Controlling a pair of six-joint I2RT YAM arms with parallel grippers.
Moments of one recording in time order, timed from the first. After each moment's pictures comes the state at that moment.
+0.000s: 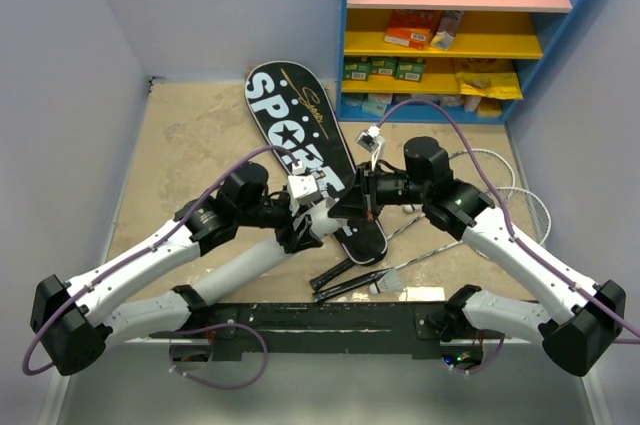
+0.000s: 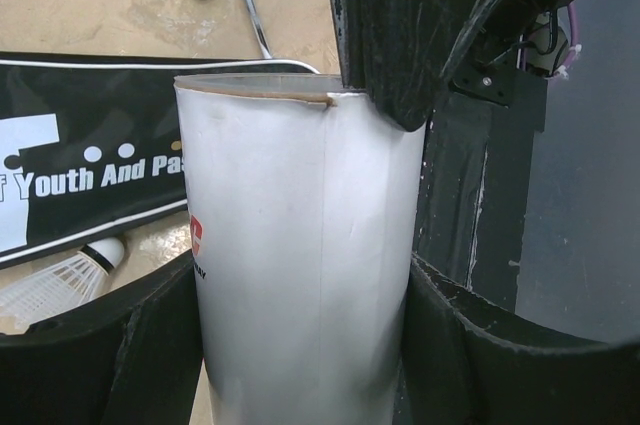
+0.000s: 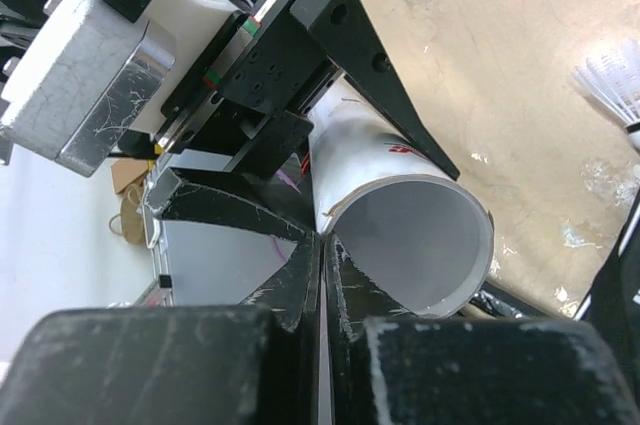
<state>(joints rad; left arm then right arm) -0.77 1.05 0.83 -0.31 0.55 0.08 0.67 1.08 0.98 -0.29 -0.70 0.55</state>
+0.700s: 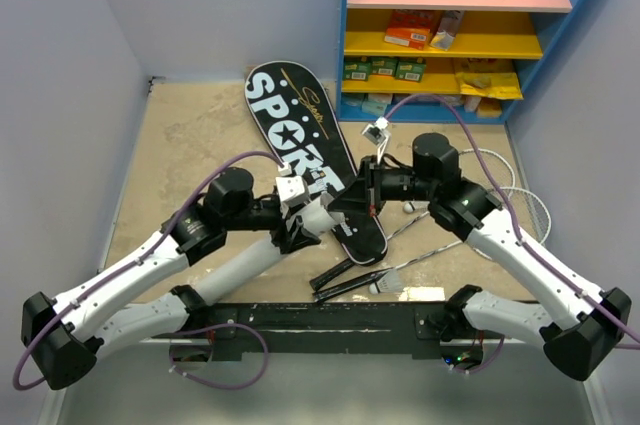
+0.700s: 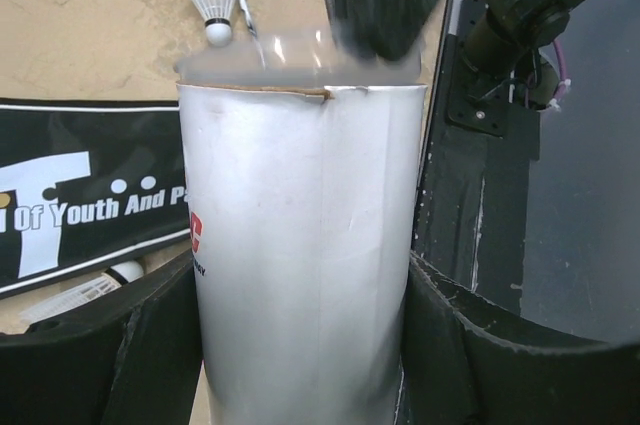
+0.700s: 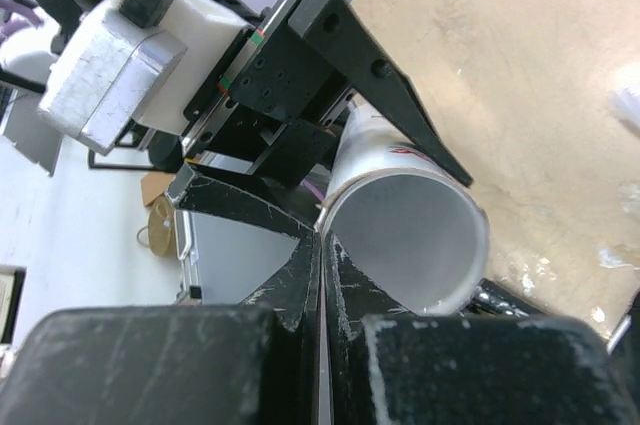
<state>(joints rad) -0.77 0.94 0.77 -0.24 0.56 0.06 0.67 1.05 0.99 -0.24 -0.72 0.65</state>
